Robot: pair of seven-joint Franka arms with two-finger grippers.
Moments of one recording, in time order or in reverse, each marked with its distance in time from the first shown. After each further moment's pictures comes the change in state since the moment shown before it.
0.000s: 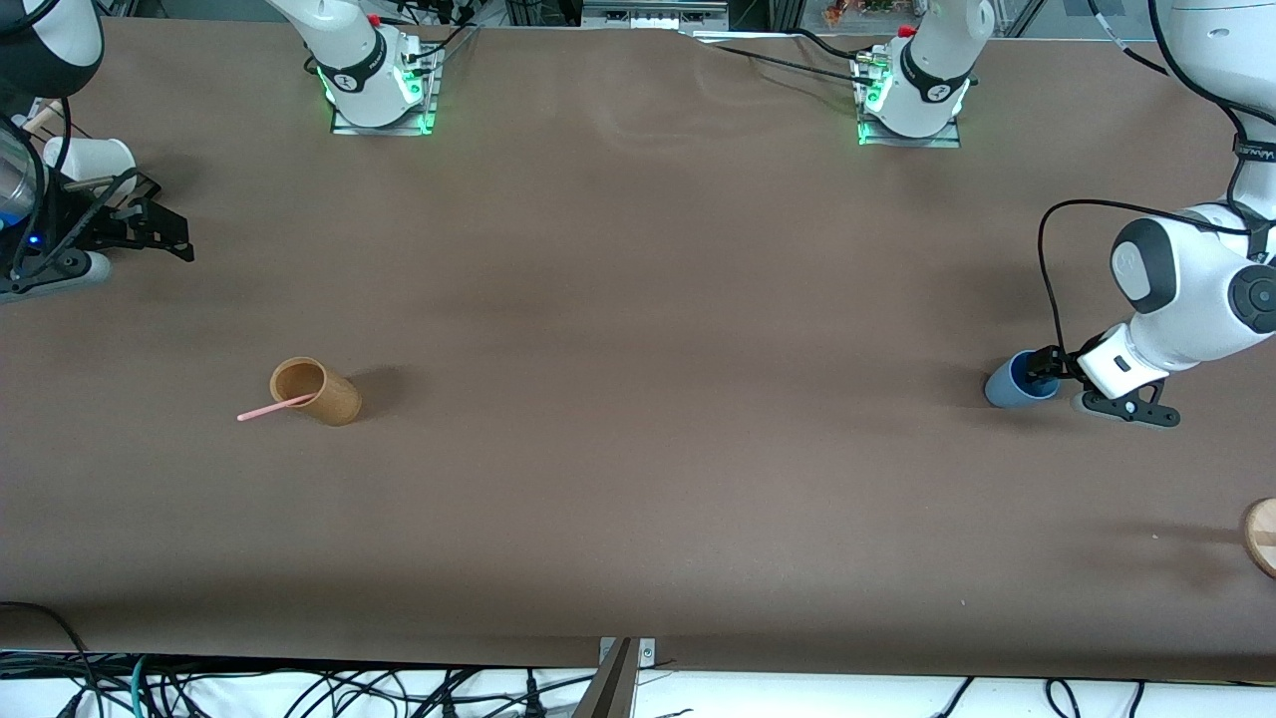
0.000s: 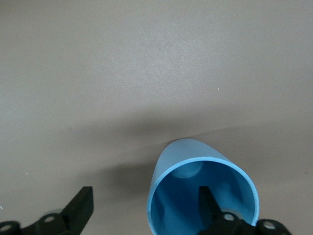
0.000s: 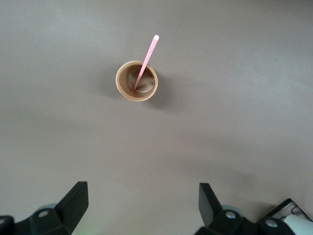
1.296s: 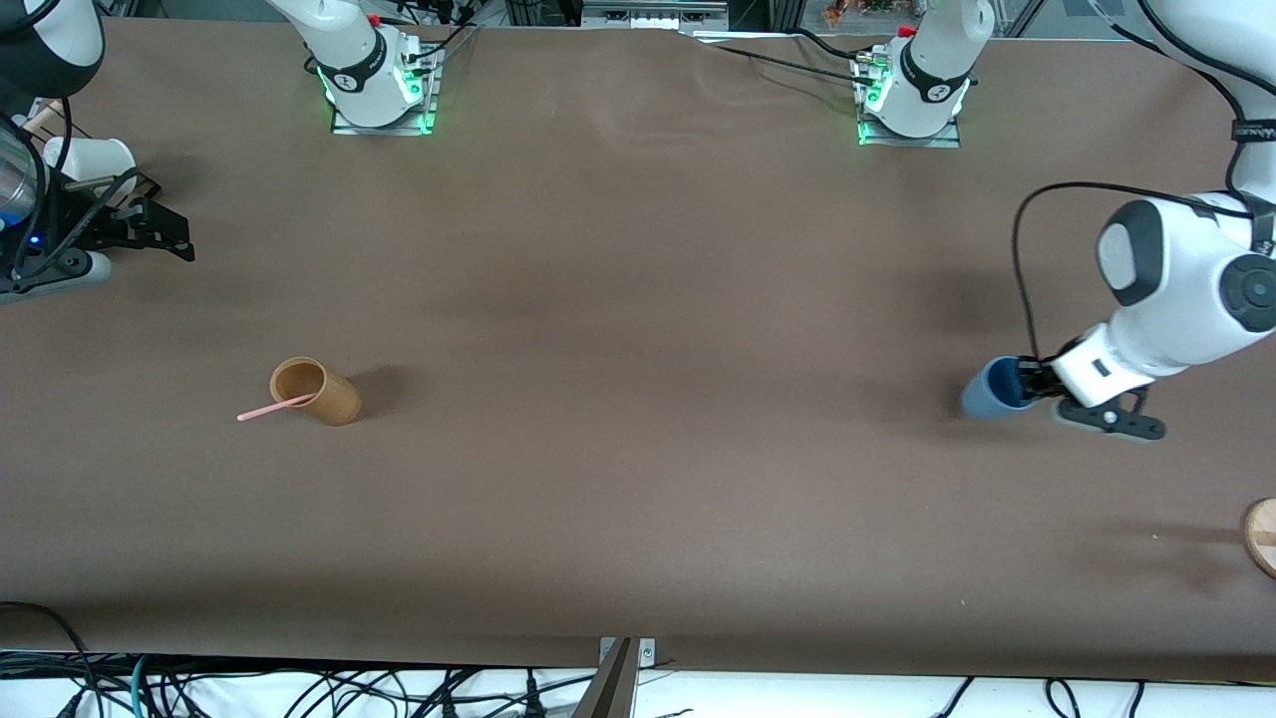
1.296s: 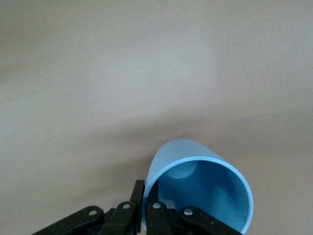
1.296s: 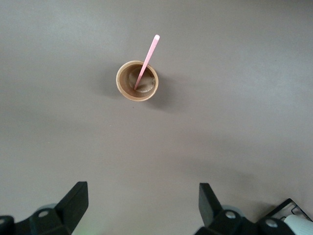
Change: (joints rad) left arm -0.172 -0.077 -0.065 0.181 -0.011 -0.237 -0.229; right arm 0.000 0.000 0.001 0.000 0.000 -0.001 0.000
